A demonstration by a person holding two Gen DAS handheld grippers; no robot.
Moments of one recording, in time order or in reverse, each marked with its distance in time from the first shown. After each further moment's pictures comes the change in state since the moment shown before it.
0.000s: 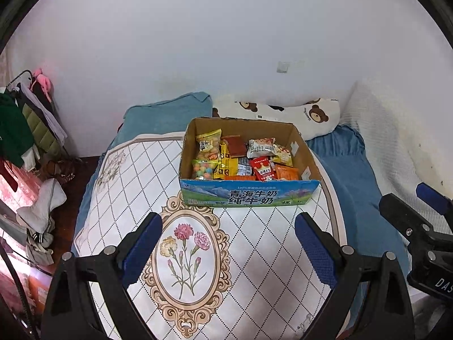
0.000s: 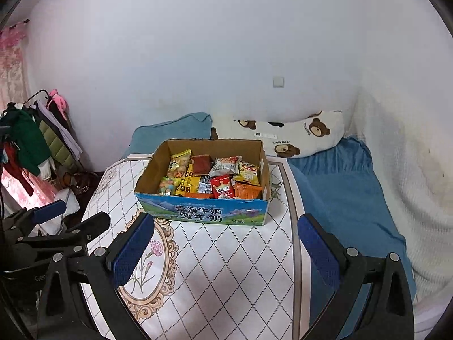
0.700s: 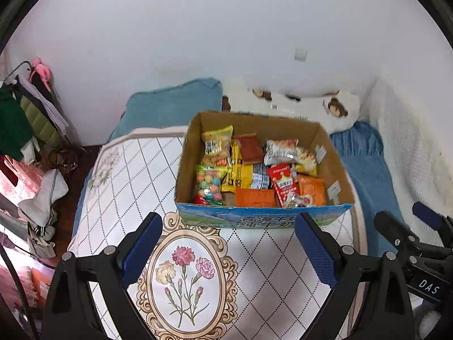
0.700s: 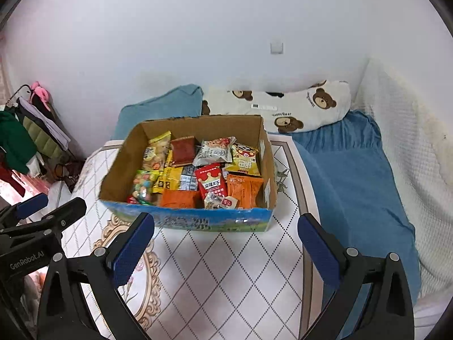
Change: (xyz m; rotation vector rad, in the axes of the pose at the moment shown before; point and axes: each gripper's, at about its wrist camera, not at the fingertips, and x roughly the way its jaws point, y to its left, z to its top) left arm 0.094 0.009 0.049 -0.035 0.072 0.046; right arm 0.146 -0.016 0.032 0.051 0.158 -0.009
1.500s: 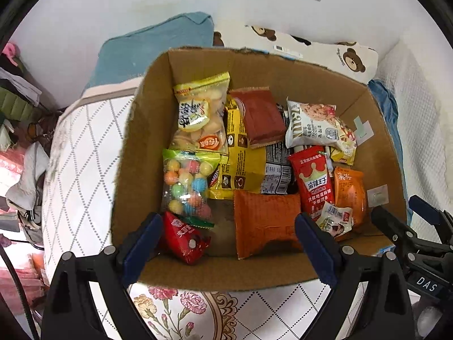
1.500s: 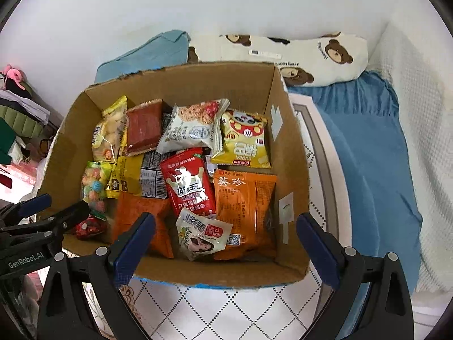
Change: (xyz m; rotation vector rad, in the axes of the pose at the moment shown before) left arm 0.185 0.002 0.051 0.010 0.358 -0.042; right arm 0.196 -0.011 0.054 0.008 0.302 -0.030
